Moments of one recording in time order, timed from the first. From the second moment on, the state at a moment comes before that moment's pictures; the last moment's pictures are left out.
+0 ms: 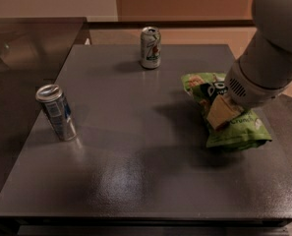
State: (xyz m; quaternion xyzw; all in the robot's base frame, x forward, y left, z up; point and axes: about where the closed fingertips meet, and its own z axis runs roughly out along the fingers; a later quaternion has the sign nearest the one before) arm 0.451 -0.188 0.892 -0.23 0.96 -0.03 0.14
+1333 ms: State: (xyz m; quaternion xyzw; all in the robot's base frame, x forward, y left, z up) arm 0.570 -0.194 0.932 -0.38 0.90 -0.04 0.20
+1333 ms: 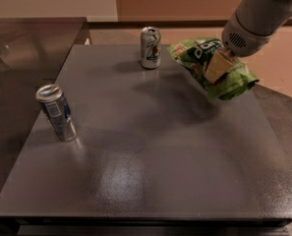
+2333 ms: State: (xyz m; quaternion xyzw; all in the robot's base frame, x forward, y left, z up) arm 0.626 -0.175 0.903 -0.42 0.88 -0.02 0.22
